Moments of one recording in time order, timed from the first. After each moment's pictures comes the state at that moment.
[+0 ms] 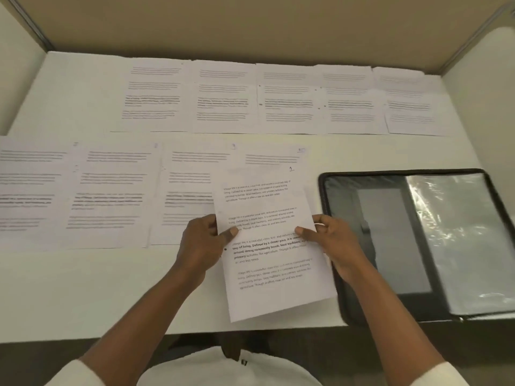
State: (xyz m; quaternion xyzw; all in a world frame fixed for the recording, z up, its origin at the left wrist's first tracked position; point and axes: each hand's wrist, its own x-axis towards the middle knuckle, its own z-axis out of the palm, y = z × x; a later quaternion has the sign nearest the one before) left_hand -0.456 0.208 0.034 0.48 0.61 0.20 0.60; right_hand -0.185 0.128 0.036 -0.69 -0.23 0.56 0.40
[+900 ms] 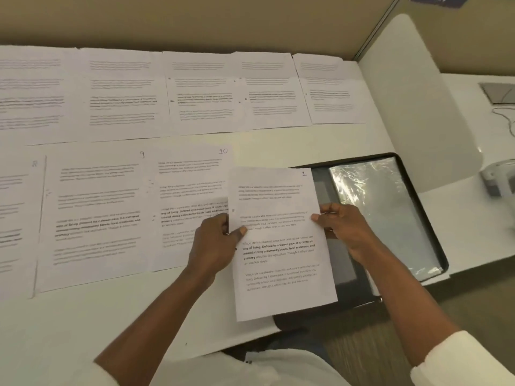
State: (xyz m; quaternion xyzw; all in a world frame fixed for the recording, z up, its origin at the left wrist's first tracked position) left_hand -0.275 0.197 0.011 0.54 0.55 0.13 0.62; right_hand -0.001 0.093 0.051 -0.79 -0.18 0.46 0.35
